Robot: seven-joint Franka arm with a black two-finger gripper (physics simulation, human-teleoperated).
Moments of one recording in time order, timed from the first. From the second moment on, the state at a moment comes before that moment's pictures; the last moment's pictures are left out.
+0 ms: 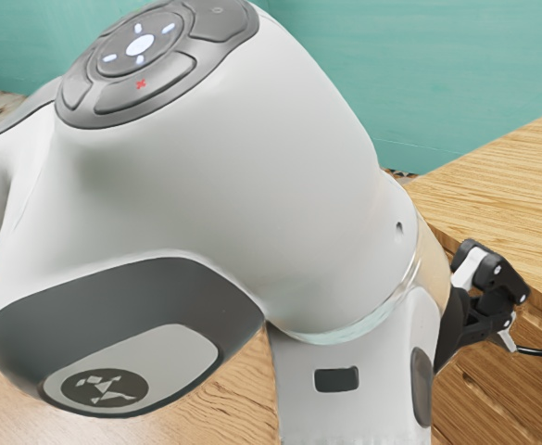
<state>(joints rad) -0.32 -0.20 -0.41 -1.70 0.13 1.93 1.15</state>
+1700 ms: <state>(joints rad) -0.29 -0.15 -0.38 -1.77 0.15 2.06 1.14</state>
